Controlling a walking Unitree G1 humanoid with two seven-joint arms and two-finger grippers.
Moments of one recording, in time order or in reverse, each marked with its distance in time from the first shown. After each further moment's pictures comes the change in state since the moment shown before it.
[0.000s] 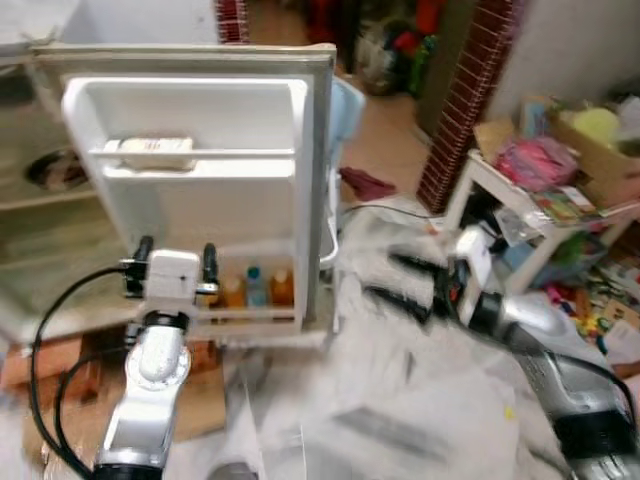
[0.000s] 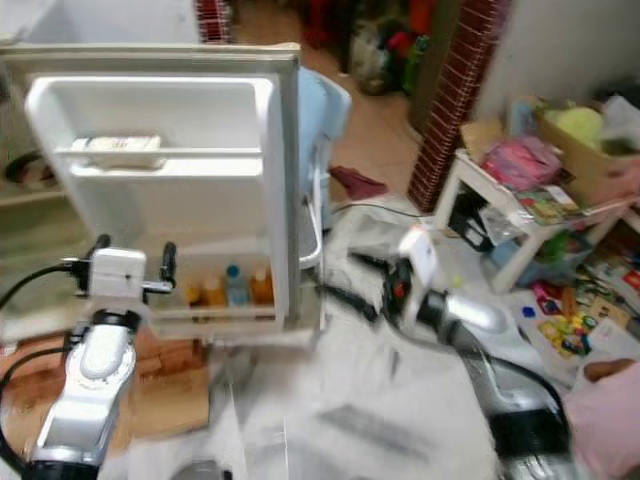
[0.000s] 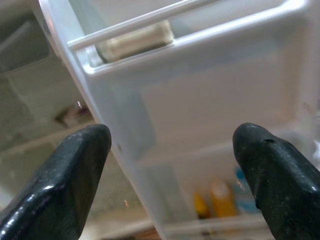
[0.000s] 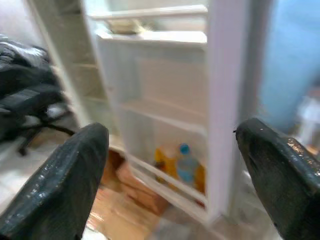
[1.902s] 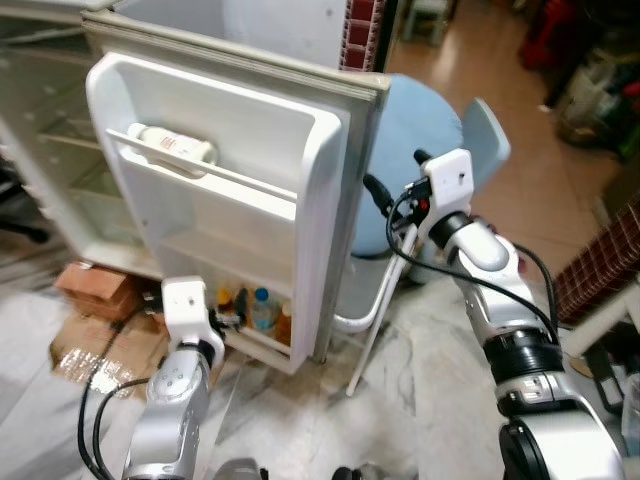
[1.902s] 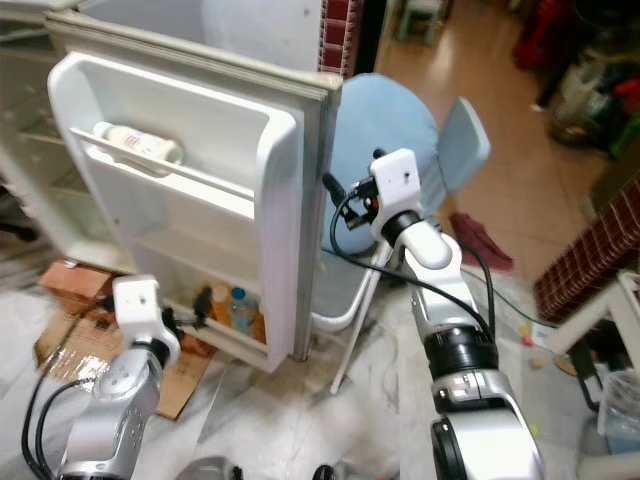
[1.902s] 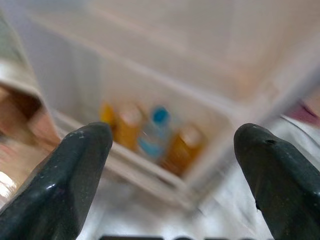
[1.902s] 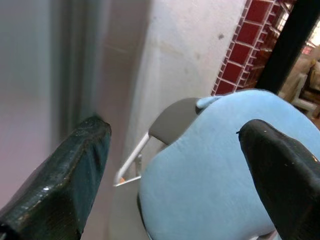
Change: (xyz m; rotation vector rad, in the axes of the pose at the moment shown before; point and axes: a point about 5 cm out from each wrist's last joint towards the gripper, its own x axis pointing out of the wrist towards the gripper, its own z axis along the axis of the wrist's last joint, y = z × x) left arm -0.027 -0.049 -0.043 -0.424 0.393 -0.359; right arm 0.068 -0.029 0.045 -0.340 -0.135 -0.417
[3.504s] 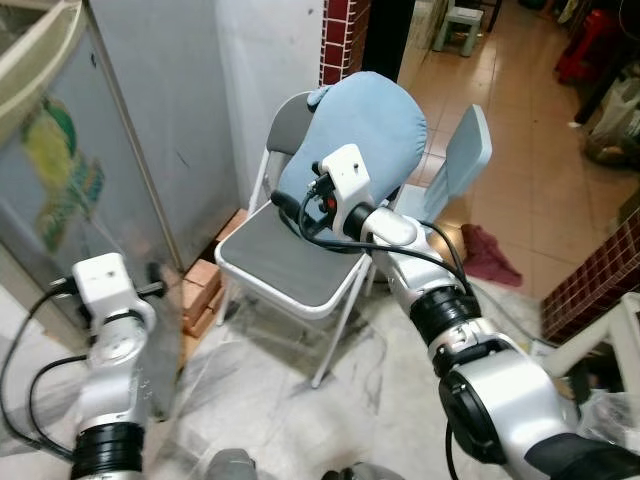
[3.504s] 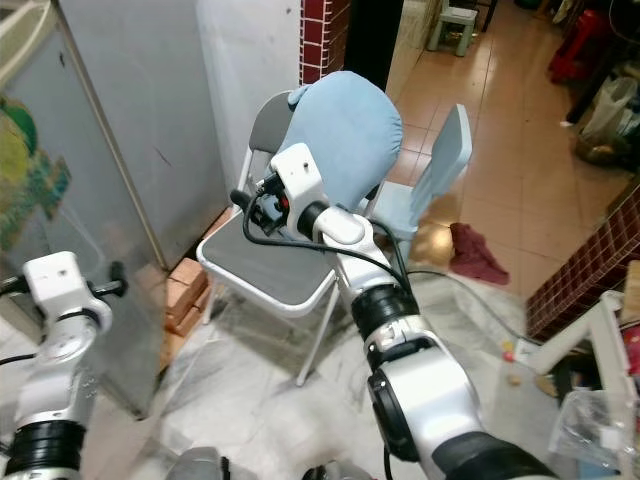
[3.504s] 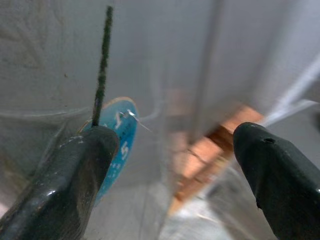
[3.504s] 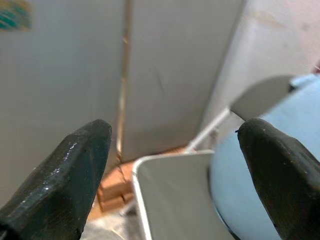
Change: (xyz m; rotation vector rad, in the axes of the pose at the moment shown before) left arm -0.007 0.130 0.070 0.029 -0.245 0.735; right arm 0.037 0.084 0.003 0.100 0.084 0.352
